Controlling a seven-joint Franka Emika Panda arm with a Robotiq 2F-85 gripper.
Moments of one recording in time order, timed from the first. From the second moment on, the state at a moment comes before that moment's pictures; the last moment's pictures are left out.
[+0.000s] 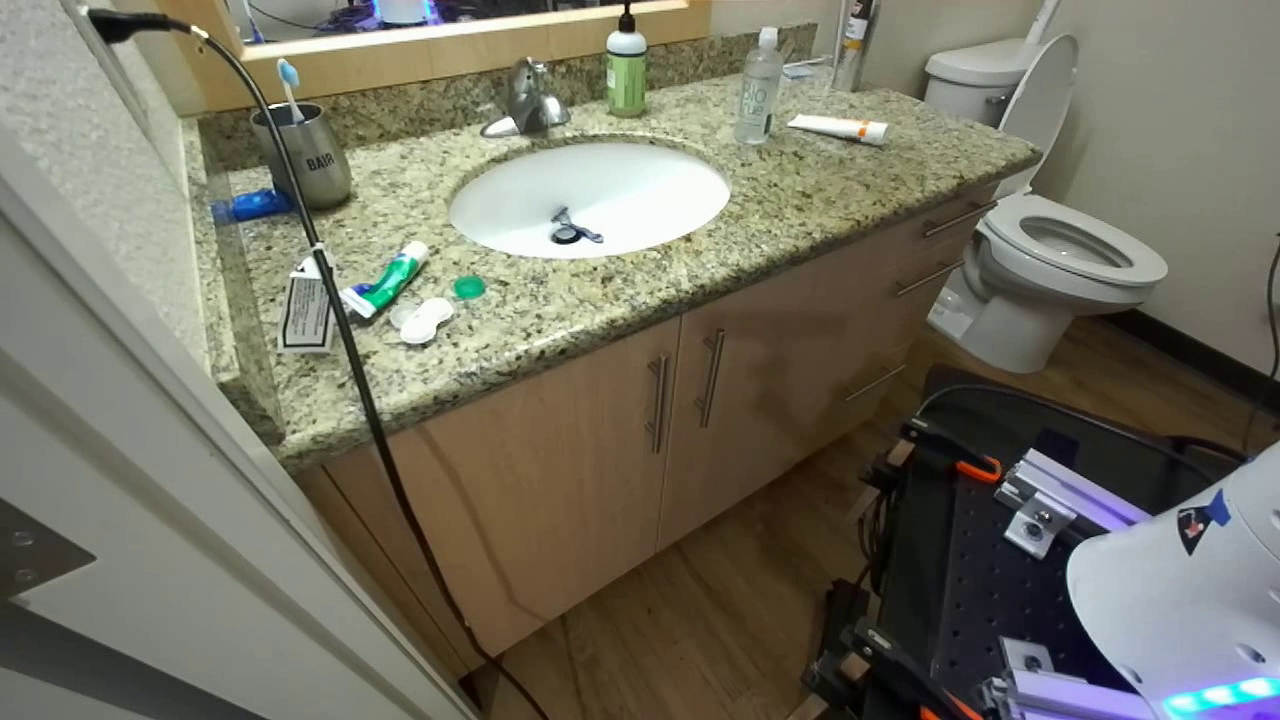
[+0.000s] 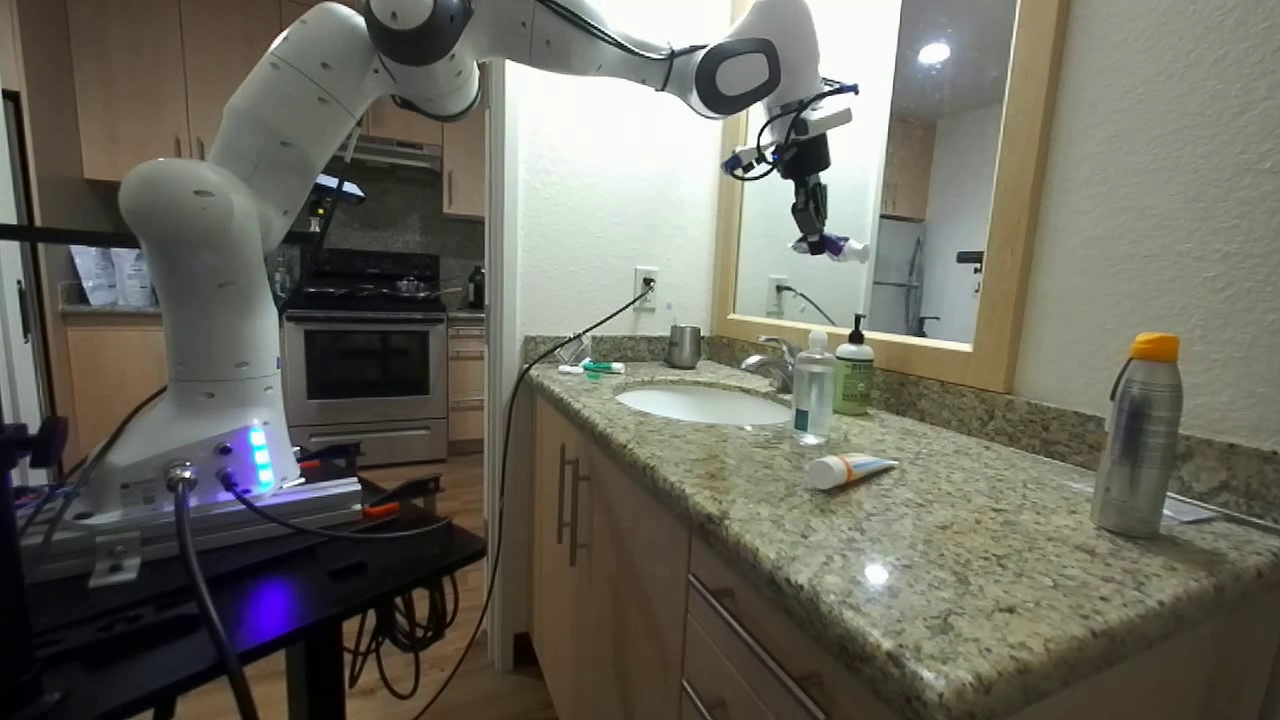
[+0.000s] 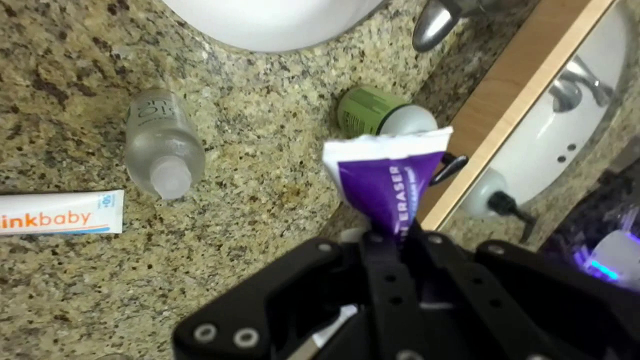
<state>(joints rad) -0.55 0.58 -0.29 -1.18 0.43 2.12 0.53</state>
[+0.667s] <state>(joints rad) -0.73 0.99 -0.40 -0.83 0.42 2.12 1.00</state>
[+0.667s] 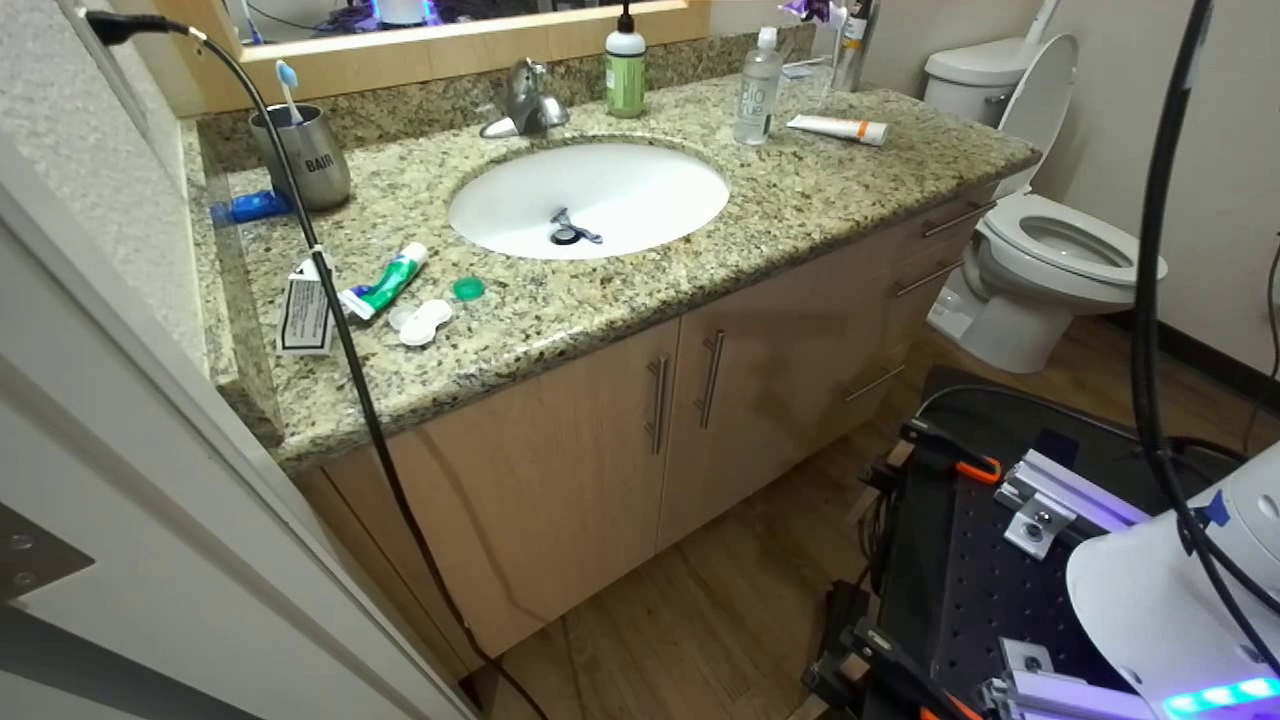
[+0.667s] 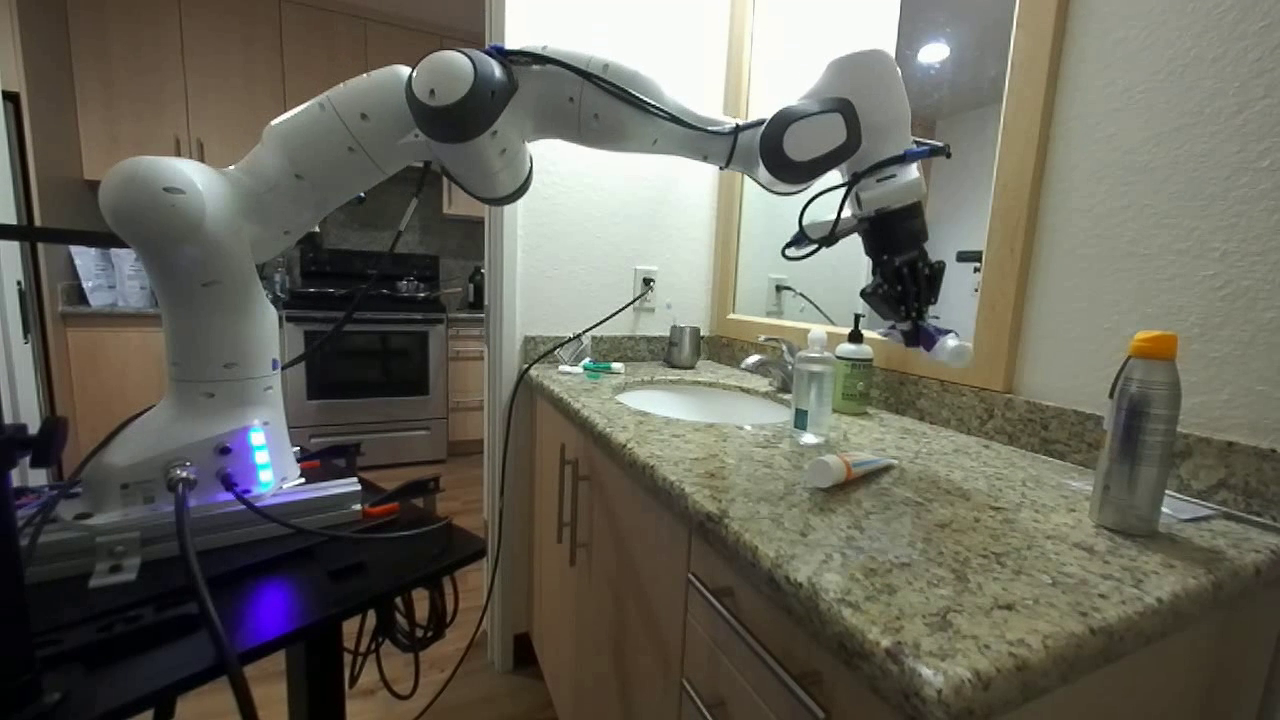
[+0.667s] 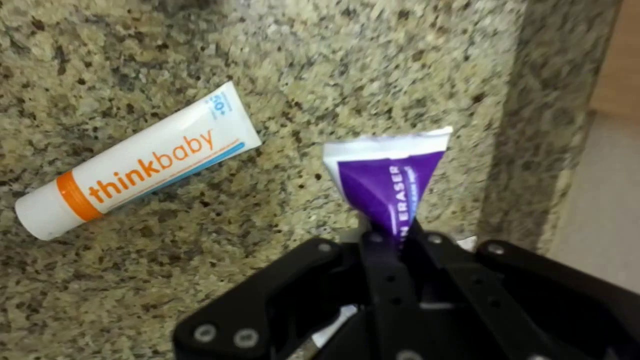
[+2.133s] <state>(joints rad) -0.94 1.16 -0.25 -0.68 0.31 1.94 1.69</state>
